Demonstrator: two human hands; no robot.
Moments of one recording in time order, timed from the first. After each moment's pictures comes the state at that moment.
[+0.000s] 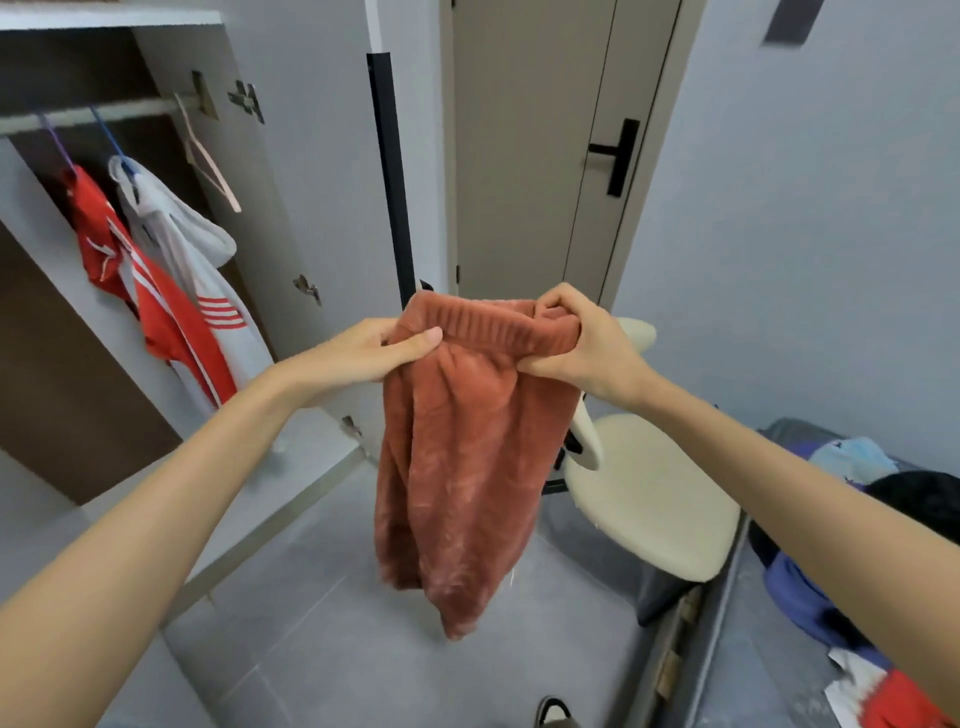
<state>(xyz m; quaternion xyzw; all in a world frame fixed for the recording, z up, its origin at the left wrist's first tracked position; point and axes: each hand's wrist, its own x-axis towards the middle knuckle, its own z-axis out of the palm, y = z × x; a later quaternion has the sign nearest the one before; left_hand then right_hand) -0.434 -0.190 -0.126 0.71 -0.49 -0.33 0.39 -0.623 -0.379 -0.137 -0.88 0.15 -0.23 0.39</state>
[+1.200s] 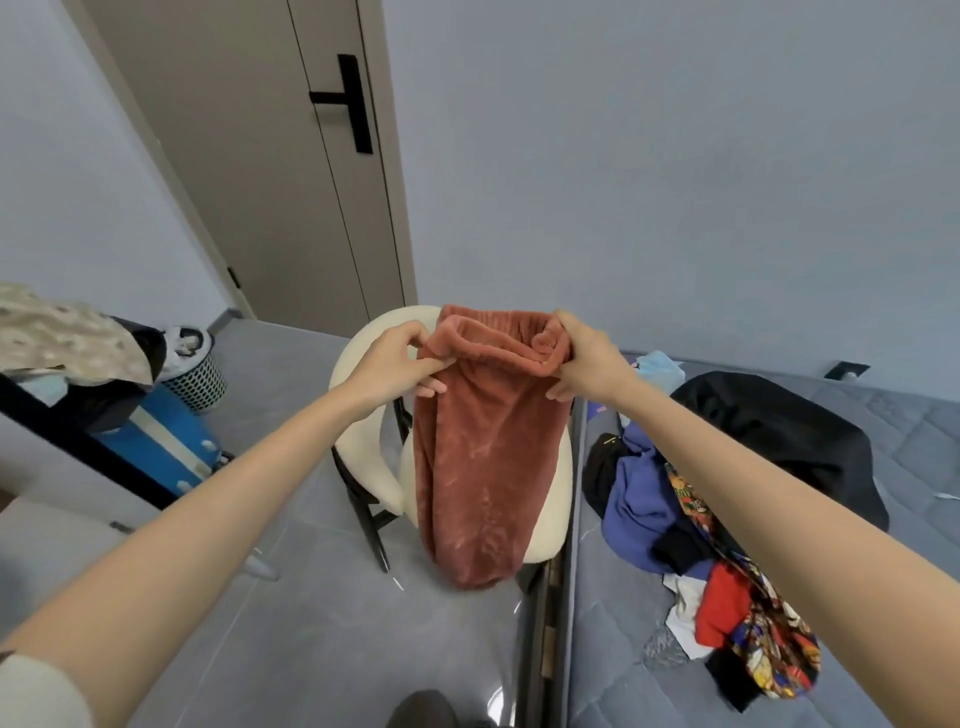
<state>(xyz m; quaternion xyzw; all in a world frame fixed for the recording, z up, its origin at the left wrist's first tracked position) -0.589 -0.581 -0.213 0.66 -0.49 -0.40 0.40 -0.815 -0.668 -0.214 -0.78 0.47 -0.18 0.38</state>
